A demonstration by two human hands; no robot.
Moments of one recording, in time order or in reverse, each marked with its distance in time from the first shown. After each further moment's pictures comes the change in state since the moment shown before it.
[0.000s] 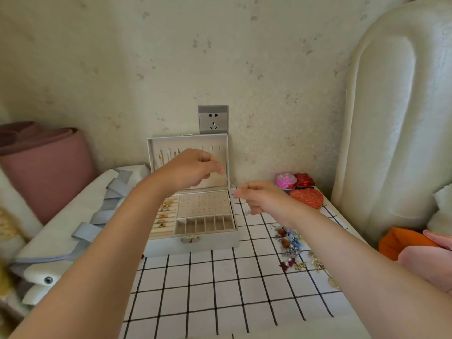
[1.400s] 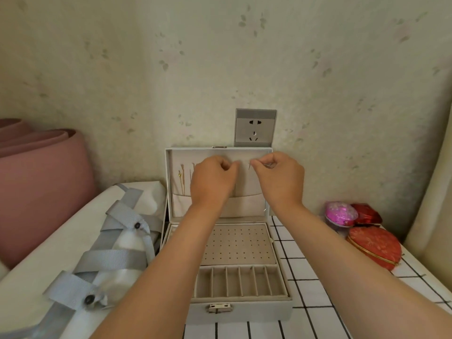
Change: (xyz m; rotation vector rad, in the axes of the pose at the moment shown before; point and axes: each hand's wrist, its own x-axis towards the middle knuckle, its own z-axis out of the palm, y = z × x) left_hand 0.139 -0.102 0.008 0.074 0.697 0.012; right_hand 0.182 -0.016 0.036 -0.295 0.830 -0.371
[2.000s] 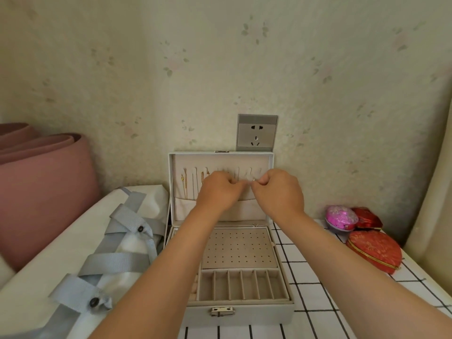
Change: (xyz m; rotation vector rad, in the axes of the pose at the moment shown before) left_hand 0.001 -0.007 0.003 0.064 -0.325 -0.049; right_hand -0.011 0.006 -0.003 -0.324 -0.215 0.022
